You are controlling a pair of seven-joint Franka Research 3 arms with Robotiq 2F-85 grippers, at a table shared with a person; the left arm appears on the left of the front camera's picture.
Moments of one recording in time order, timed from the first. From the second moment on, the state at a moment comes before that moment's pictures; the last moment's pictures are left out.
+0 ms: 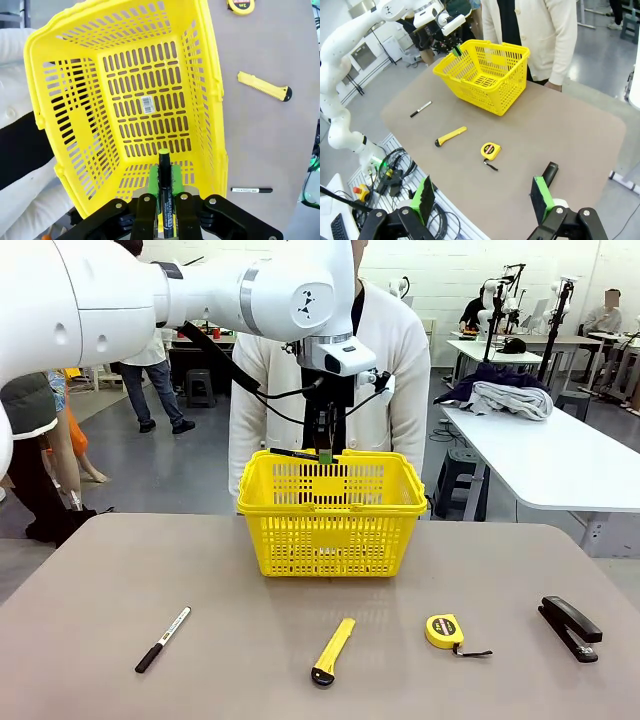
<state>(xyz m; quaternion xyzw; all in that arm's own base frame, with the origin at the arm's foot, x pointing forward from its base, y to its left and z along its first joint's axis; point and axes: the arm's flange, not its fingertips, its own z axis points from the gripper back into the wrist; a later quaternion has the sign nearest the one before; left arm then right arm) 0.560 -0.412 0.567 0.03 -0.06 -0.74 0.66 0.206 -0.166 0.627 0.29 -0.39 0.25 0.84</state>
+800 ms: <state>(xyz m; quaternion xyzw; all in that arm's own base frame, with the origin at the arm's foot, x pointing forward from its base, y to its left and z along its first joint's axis) 0.600 -0.395 0.510 -0.04 -0.04 -0.75 0.65 0.206 -0.166 0.627 0.29 -0.39 0.25 0.84</state>
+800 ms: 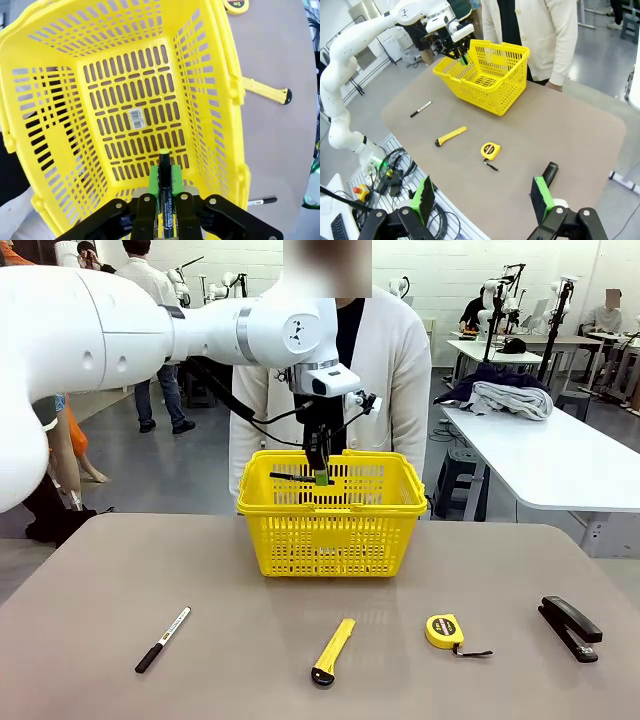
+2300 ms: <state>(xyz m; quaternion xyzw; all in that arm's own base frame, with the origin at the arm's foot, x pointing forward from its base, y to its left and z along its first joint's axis) 0.621 -0.418 0.431 -0.02 -0.01 -0.74 0.68 0.206 -0.166 0.627 0.29 -0.39 0.25 0.84</state>
